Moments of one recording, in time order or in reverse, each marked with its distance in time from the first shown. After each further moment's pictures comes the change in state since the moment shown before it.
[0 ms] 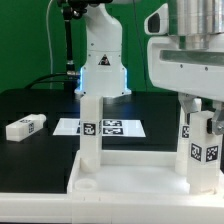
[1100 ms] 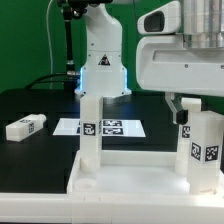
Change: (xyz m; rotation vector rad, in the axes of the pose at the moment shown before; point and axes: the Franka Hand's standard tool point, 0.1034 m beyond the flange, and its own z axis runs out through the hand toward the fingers) arm -0.006 -0.001 -0.001 -0.018 0.002 -0.552
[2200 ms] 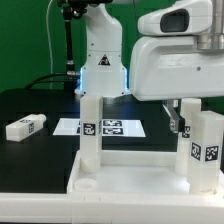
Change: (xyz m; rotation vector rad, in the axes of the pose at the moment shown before) arm 0.000 0.002 0.002 -0.039 0.010 -0.788
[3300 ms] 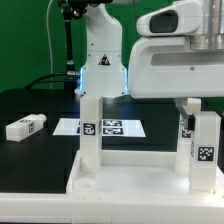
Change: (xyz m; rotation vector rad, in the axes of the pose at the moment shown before) arm 0.000 0.003 0.000 0.011 0.000 0.441
